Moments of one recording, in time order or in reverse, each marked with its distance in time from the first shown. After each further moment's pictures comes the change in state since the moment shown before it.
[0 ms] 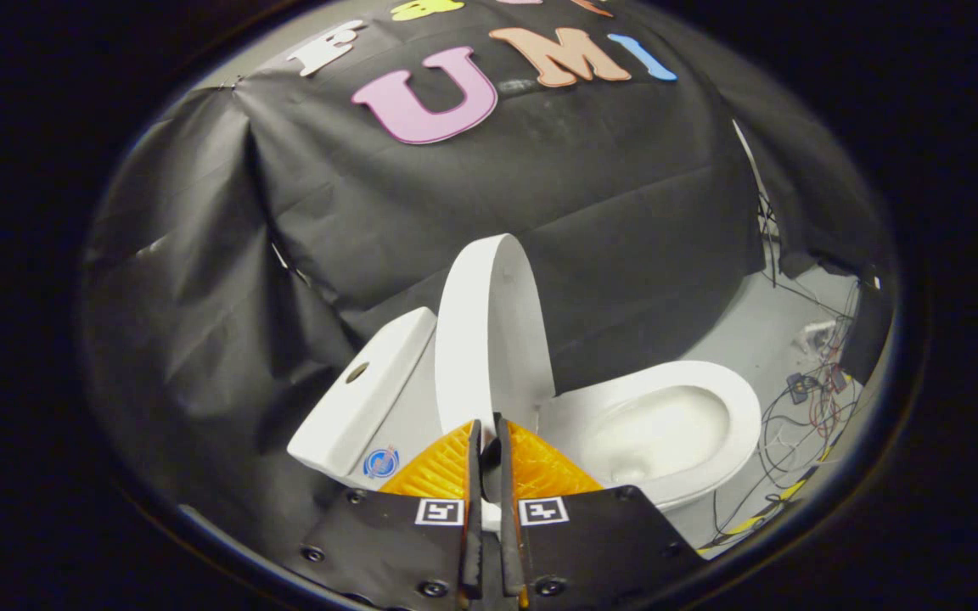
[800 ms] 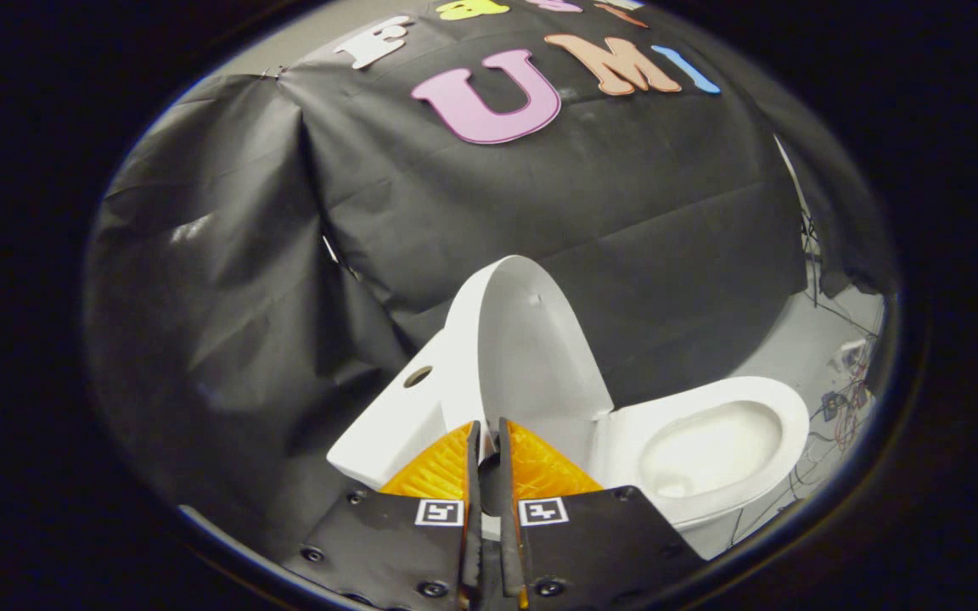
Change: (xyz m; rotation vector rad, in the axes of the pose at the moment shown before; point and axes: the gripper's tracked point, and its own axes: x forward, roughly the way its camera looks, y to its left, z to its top) arm 0.024 0.075 -0.011 -0.044 -0.050 0.139
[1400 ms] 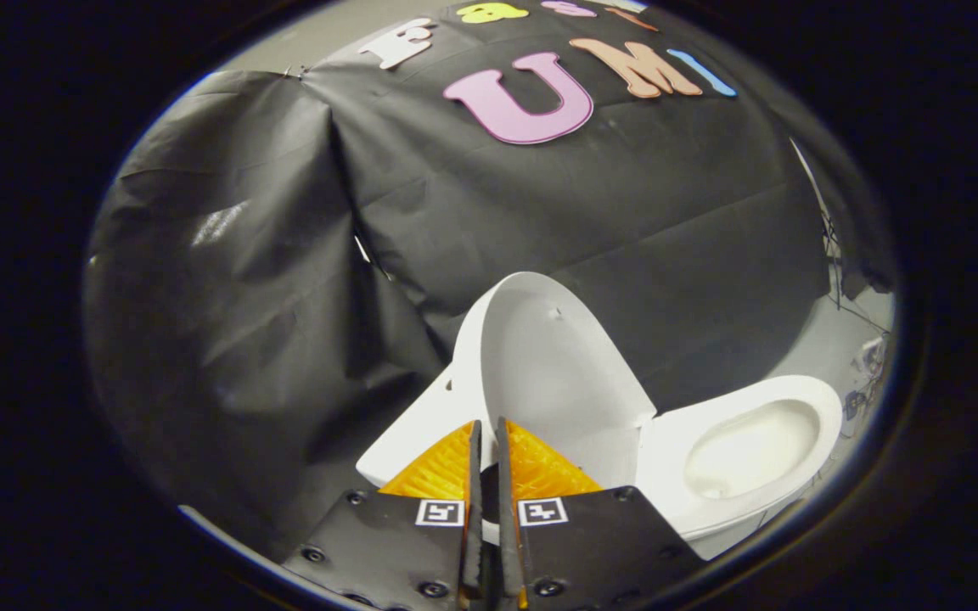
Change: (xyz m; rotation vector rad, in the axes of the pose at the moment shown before) arm 0.024 0.046 -0.014 -0.002 -0.059 0.072
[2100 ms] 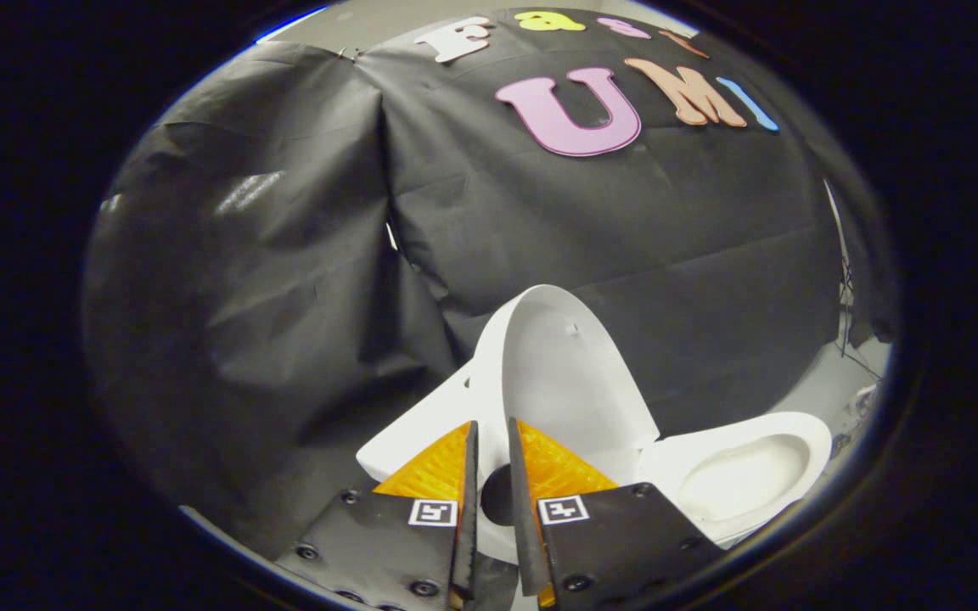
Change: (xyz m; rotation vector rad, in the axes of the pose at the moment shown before) arm 0.002 0.020 -0.001 -0.161 -0.036 0.041
